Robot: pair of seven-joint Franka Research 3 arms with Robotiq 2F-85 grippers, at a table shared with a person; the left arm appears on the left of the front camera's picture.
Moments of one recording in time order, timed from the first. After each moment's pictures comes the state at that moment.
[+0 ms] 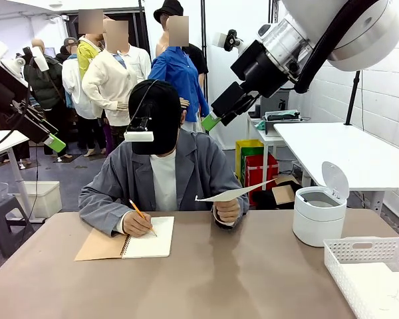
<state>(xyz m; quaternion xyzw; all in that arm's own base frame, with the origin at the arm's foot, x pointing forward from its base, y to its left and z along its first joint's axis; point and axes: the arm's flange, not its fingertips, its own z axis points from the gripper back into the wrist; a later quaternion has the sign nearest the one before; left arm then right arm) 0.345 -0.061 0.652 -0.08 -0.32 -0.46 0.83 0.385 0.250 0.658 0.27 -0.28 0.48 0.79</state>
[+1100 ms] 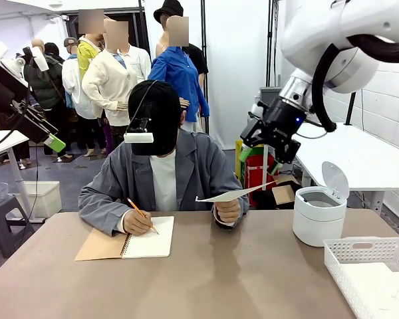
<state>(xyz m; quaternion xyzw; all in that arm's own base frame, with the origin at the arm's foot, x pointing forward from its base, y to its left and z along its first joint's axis) 0.345 -0.061 0.652 -0.08 -0.32 -0.46 0.83 0.508 0.175 0.551 0.27 0.03 0.13 0.95</state>
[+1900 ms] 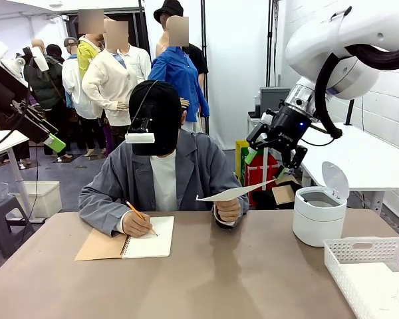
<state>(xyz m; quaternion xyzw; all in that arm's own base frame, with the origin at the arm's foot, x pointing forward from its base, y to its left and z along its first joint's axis) 0.345 -0.061 0.652 -0.08 -0.32 -0.46 0.83 0.524 0.160 0.538 0.27 0.05 0.07 0.96</state>
